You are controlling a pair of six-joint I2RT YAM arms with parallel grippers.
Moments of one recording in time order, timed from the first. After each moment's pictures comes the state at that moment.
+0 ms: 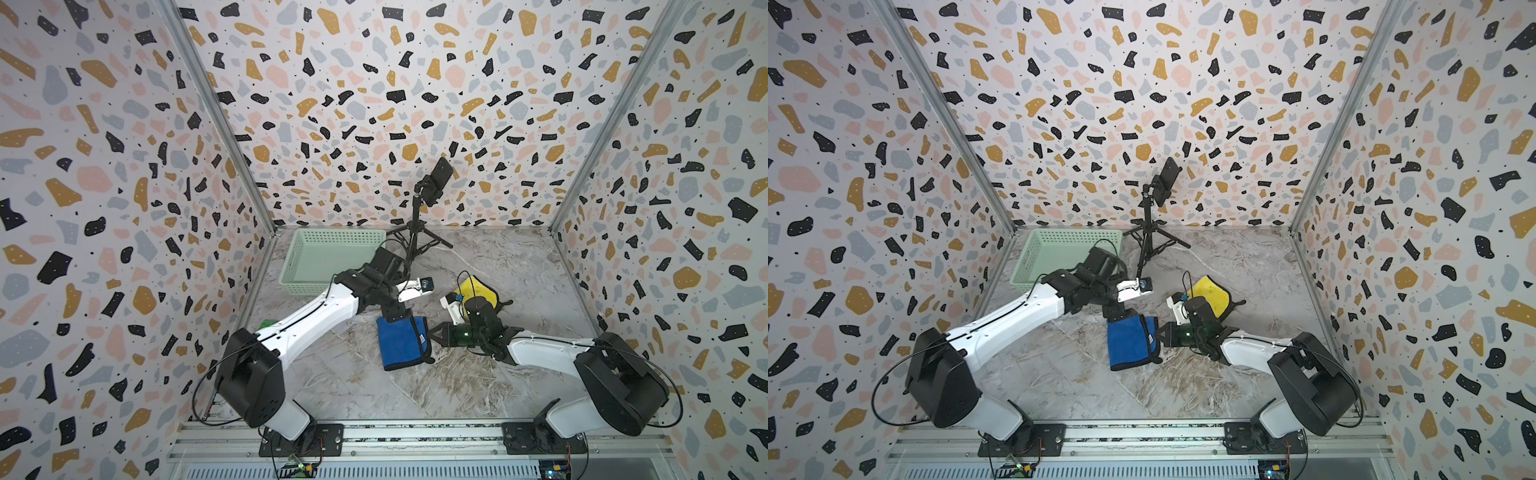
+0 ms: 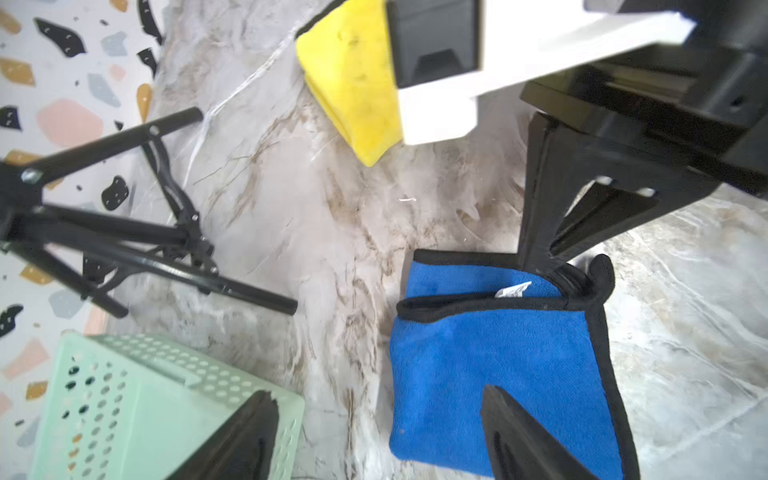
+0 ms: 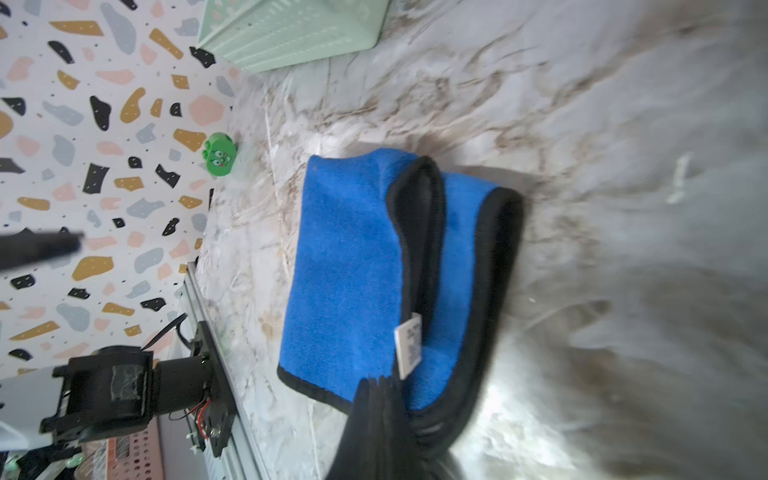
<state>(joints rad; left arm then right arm) -0.55 1.50 1.23 -0.66 0.25 0.74 0.68 1.49 0.59 0.24 -0.51 0.66</state>
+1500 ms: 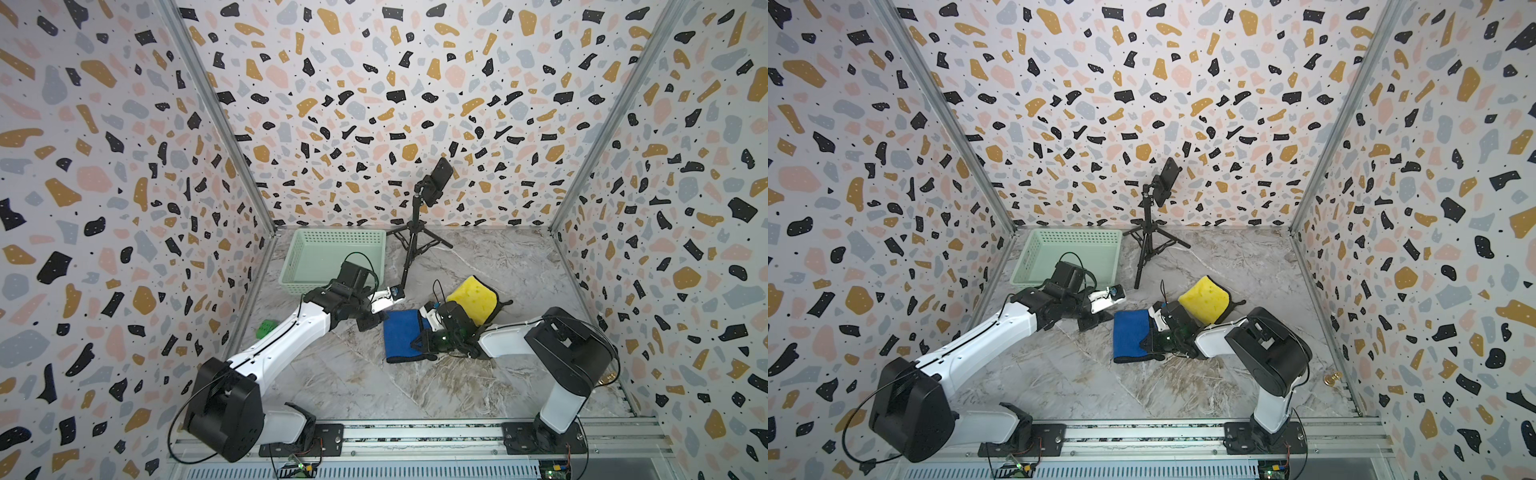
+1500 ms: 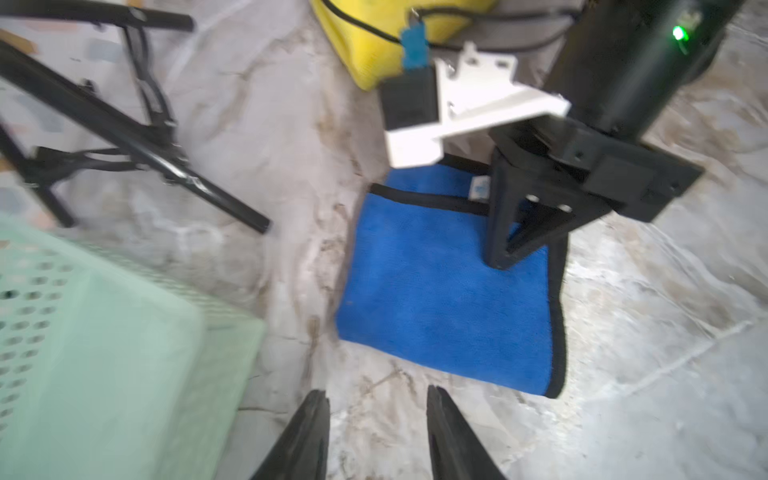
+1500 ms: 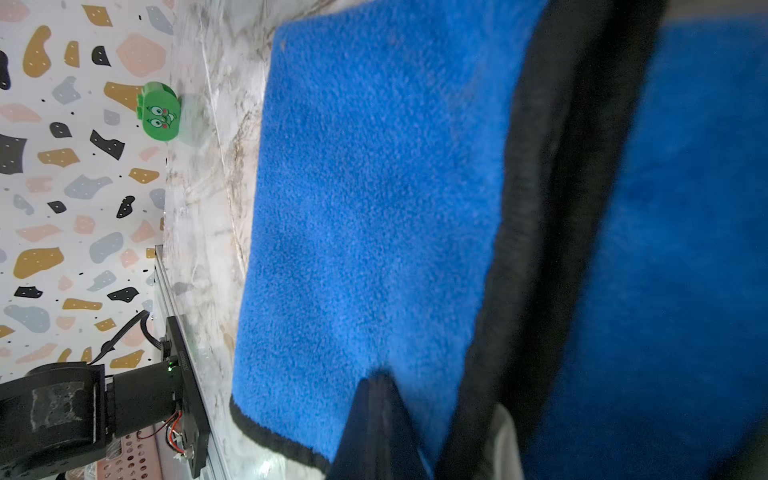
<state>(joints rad) -0.48 1.39 0.96 -0.61 0.34 0.77 0.77 1.76 0.68 0.31 -0.47 0.73</state>
